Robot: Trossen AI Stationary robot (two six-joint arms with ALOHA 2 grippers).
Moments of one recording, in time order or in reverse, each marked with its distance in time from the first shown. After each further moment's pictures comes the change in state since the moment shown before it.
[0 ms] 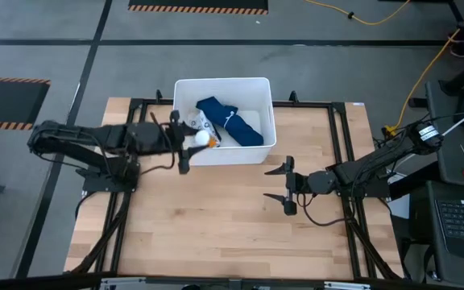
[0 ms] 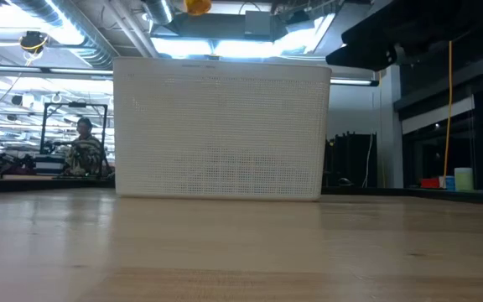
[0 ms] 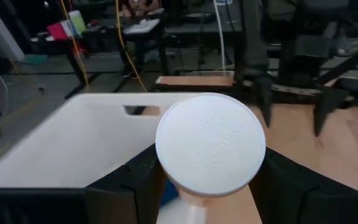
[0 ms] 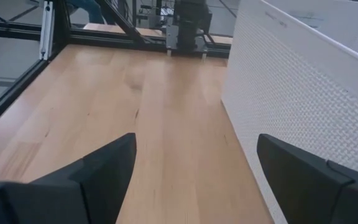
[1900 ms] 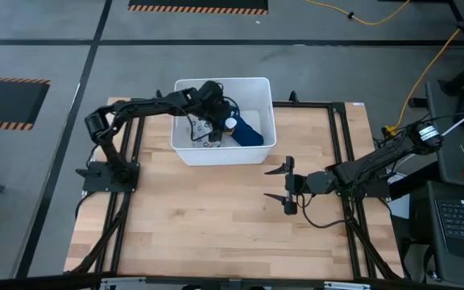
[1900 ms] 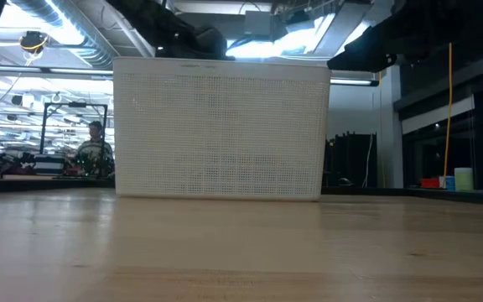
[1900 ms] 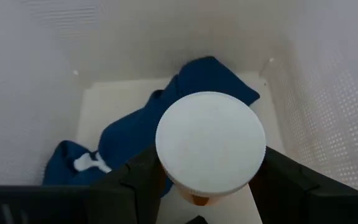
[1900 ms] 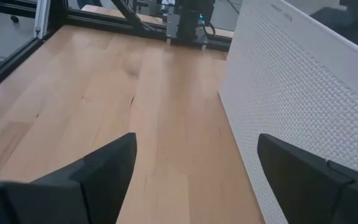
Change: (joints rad) left arm 0.641 0.709 0.270 -0.116 0.741 0.411; right arm -0.005 0.000 0.000 -0.038 -0.001 -0.058
